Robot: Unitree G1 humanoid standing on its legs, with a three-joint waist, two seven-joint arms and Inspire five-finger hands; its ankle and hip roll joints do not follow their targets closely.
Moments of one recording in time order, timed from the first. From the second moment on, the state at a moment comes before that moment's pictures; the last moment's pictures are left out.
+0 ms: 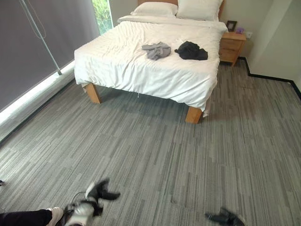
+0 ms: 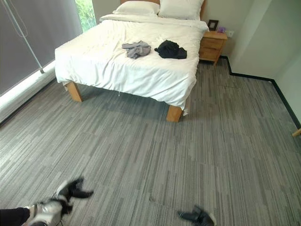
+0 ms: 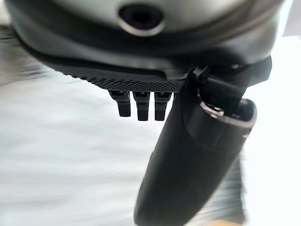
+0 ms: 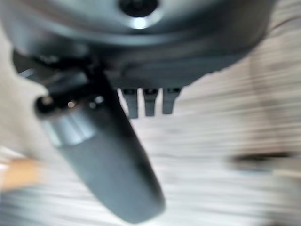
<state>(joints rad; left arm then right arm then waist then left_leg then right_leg) -0.13 0.44 -0.17 0.81 -0.30 -0.15 0.02 0.01 -0.41 -0.08 0.95 0.54 -0.09 -0.04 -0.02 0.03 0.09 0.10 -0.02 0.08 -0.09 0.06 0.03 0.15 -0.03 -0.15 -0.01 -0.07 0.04</state>
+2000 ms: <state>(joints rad) -0.17 0.45 -0.10 0.18 -0.35 -0.13 0.04 -0.04 -0.44 0.04 0.10 0.42 -0.16 -0.06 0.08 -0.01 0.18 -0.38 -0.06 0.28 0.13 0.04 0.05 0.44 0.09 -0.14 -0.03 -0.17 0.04</state>
